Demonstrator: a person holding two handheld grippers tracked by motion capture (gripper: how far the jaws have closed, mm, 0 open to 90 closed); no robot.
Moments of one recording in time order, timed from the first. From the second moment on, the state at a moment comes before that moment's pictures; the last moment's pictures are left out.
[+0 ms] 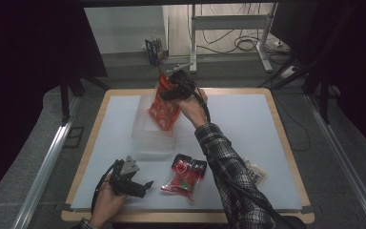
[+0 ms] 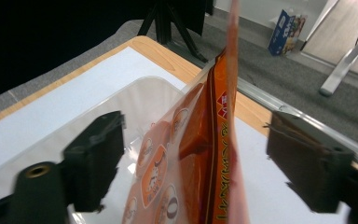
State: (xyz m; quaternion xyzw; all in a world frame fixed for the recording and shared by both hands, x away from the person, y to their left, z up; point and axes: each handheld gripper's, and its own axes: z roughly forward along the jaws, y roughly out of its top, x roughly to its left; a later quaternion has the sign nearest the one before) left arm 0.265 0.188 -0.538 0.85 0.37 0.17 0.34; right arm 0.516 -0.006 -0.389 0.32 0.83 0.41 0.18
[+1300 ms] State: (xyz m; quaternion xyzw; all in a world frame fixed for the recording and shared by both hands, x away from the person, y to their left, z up) left arm 0.265 0.188 -0.537 0.84 0.37 0.17 0.35; right arm 0.469 -0.099 -0.389 0.29 0.86 0.38 0.15
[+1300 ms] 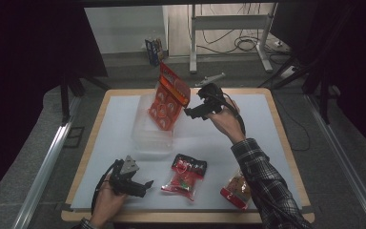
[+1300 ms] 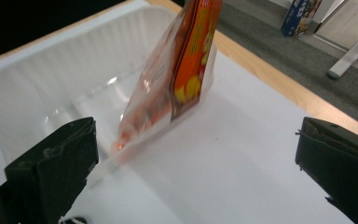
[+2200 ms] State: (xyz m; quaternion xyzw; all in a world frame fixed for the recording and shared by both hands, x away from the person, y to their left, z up) left arm 0.265 0.185 -0.532 0.83 0.40 0.15 0.35; right arm 0.399 -0.140 -0.439 0.26 0.86 0.41 0.13
